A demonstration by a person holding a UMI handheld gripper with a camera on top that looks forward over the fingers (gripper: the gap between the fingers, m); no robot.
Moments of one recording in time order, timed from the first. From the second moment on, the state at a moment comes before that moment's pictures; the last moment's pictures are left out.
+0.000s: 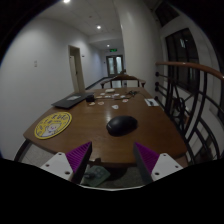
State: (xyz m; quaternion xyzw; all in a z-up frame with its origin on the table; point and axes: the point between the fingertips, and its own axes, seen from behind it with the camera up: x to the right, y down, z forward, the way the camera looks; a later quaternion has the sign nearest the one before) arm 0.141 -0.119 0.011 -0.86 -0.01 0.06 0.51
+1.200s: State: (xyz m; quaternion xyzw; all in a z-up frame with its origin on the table) arm -0.075 0.019 0.172 -0.81 -0.02 0.12 0.57
